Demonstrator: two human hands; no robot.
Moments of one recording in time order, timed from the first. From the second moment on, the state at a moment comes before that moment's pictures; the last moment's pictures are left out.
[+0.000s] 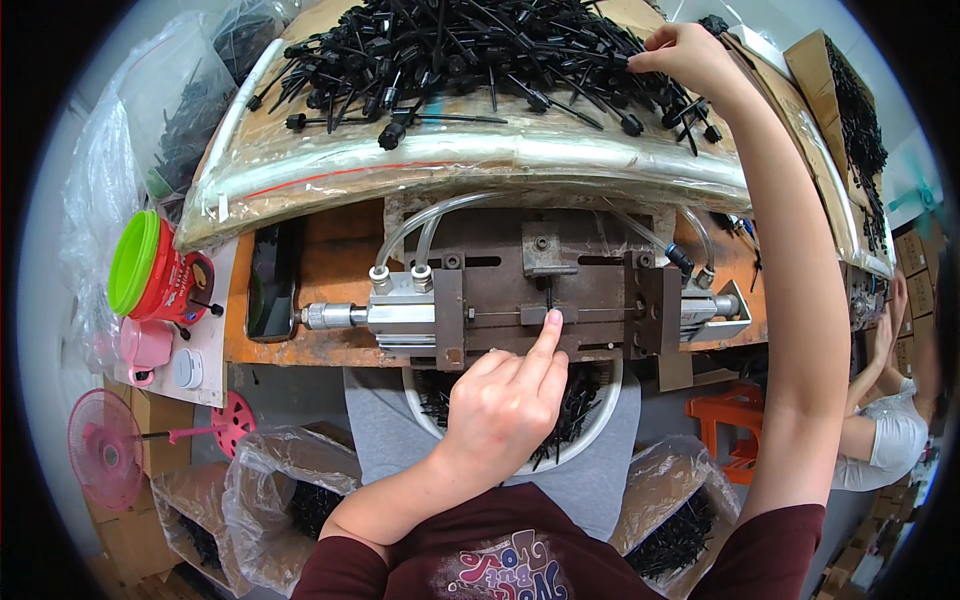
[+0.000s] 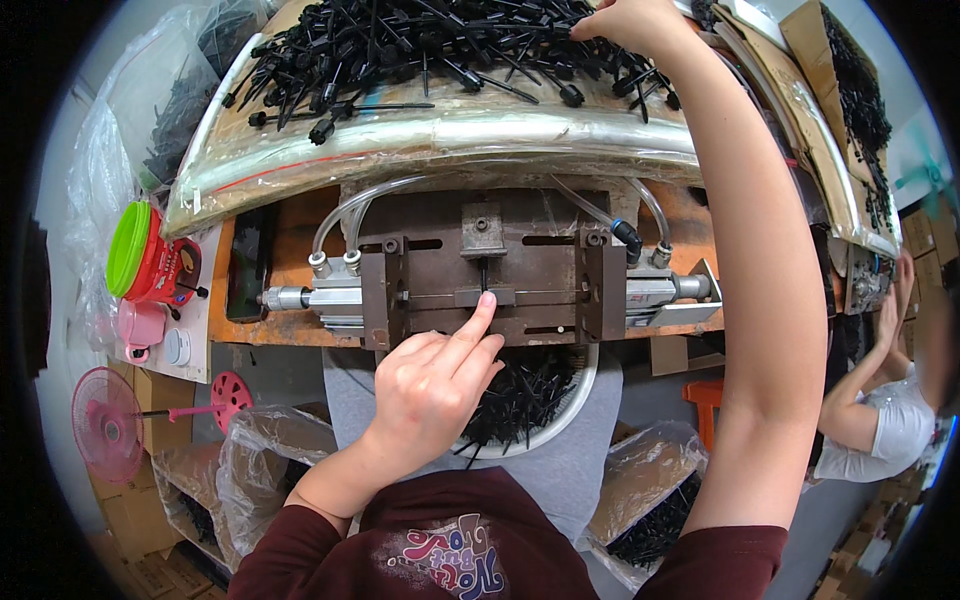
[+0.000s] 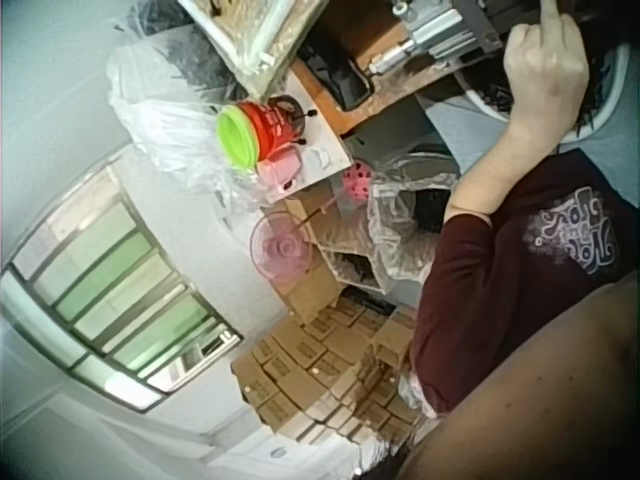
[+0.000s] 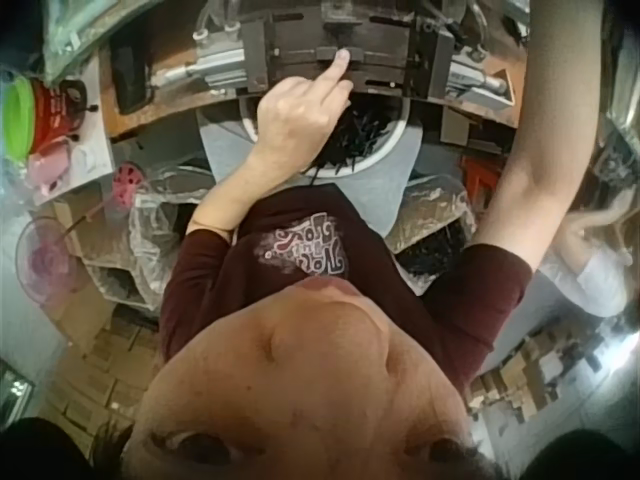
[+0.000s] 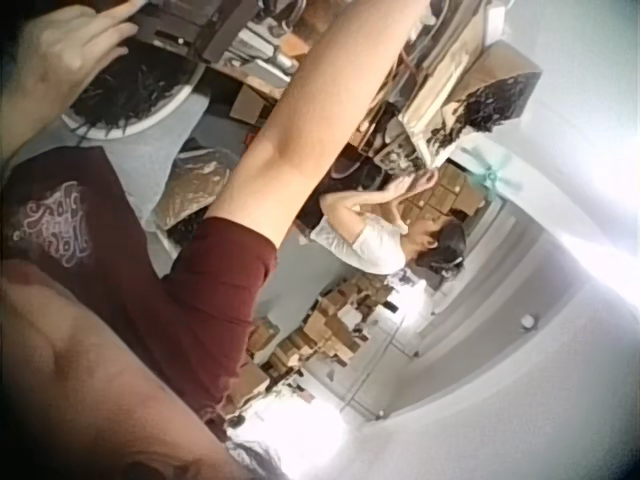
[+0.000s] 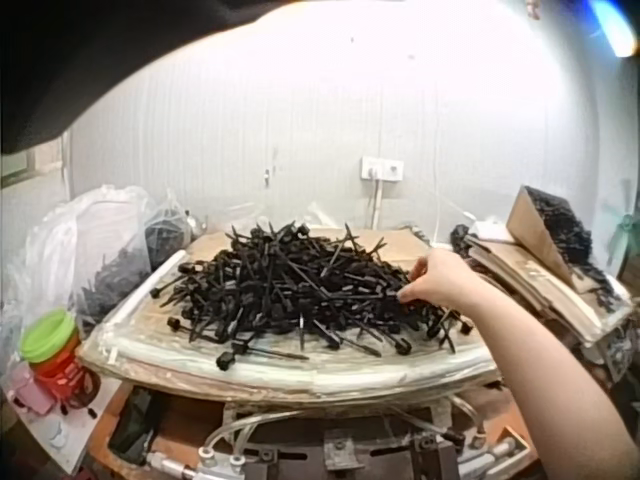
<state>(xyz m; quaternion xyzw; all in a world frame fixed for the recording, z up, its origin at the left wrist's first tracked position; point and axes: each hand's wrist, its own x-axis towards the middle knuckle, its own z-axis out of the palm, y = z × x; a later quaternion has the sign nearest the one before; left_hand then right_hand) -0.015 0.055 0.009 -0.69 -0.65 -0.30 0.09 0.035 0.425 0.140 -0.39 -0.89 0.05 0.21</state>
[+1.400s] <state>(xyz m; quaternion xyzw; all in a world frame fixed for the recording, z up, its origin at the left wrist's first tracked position) -0.019 0.017 0.030 -0.70 -0.55 -0.45 -0.06 0.105 0.355 0.183 -0.26 -0.90 -0.32 0.16</state>
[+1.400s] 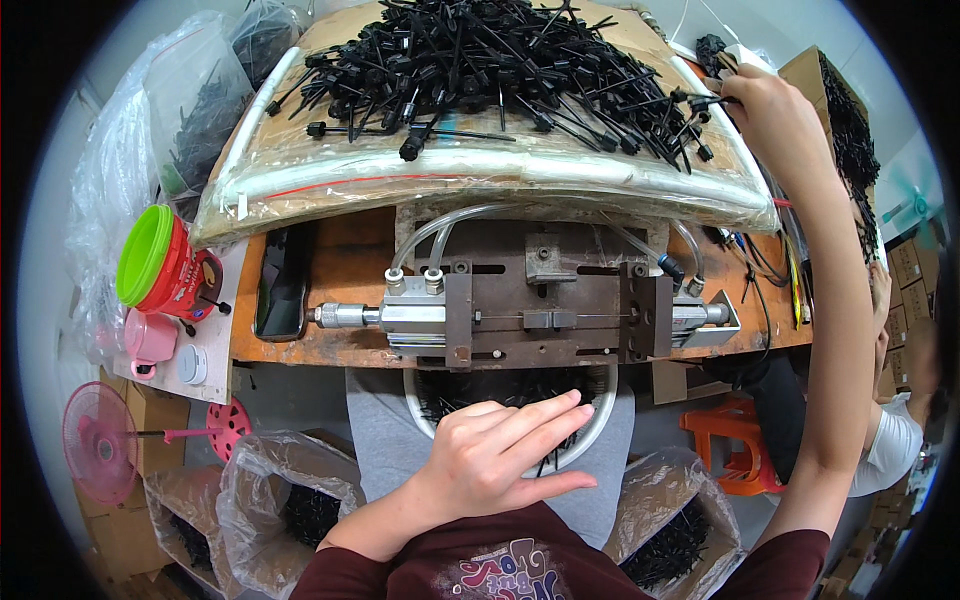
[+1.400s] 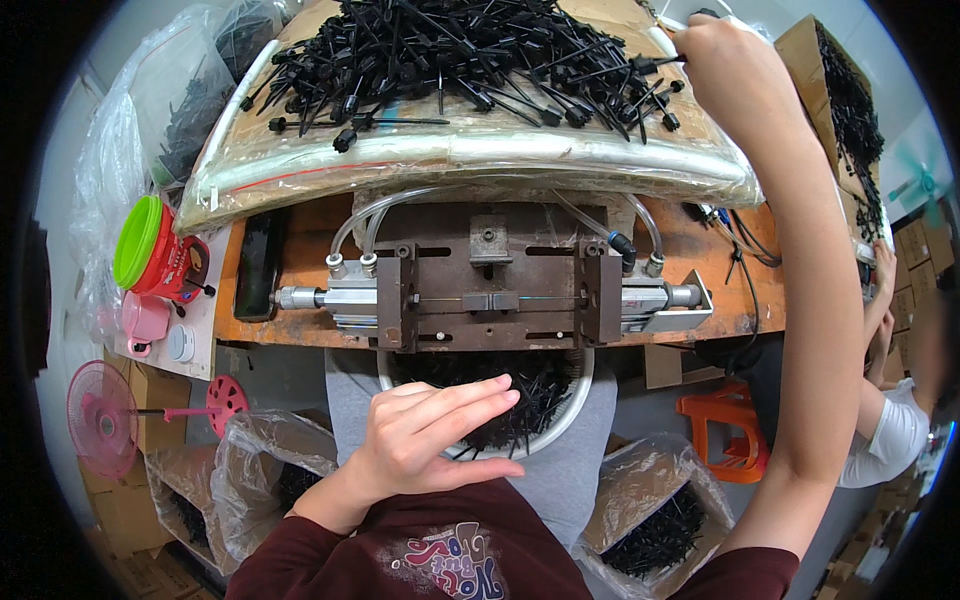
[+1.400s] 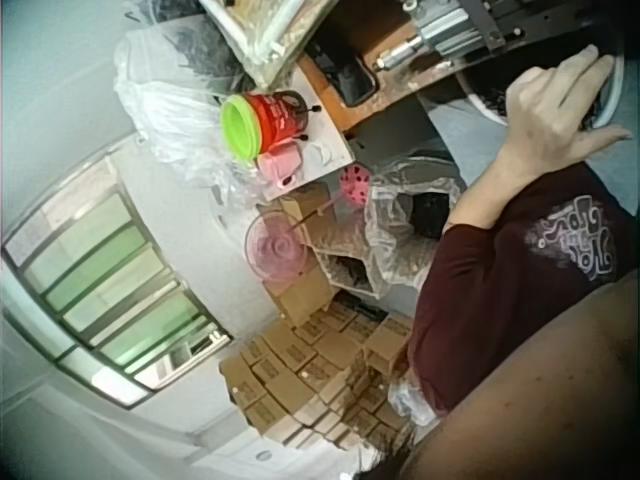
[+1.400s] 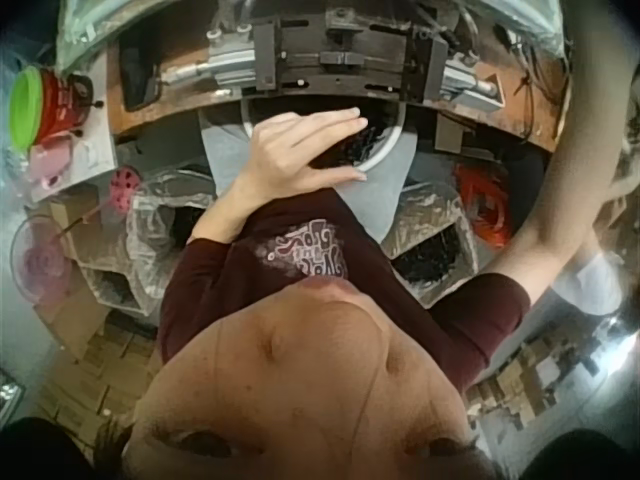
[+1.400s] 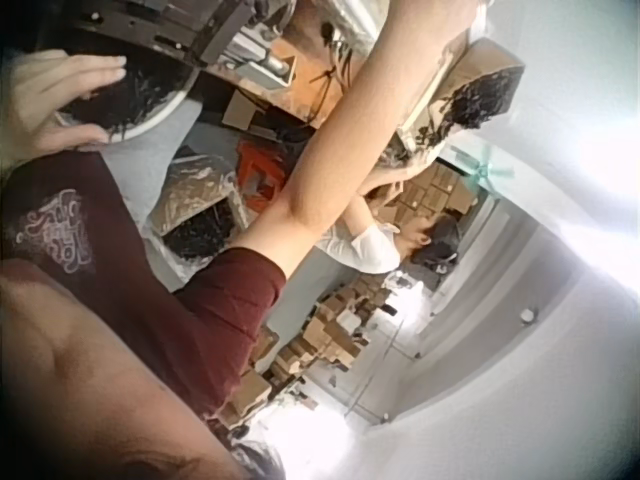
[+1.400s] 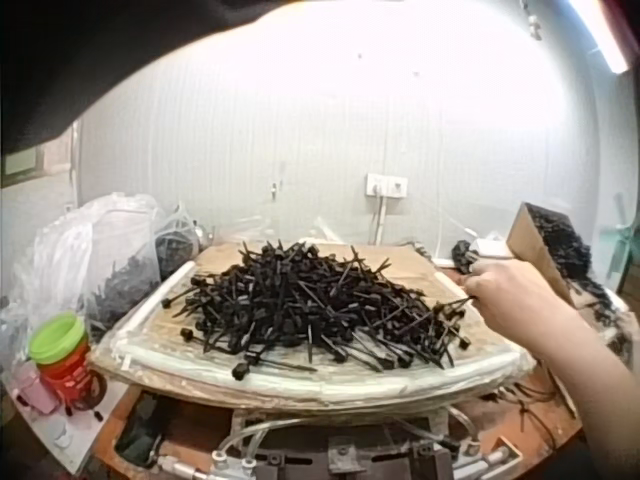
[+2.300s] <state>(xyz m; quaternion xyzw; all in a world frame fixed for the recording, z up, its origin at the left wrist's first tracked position) -0.019 0.030 0.024 -0.66 -0.55 -0.51 0.02 0.130 0.114 0.045 -0.31 -0.63 0.65 0.30</state>
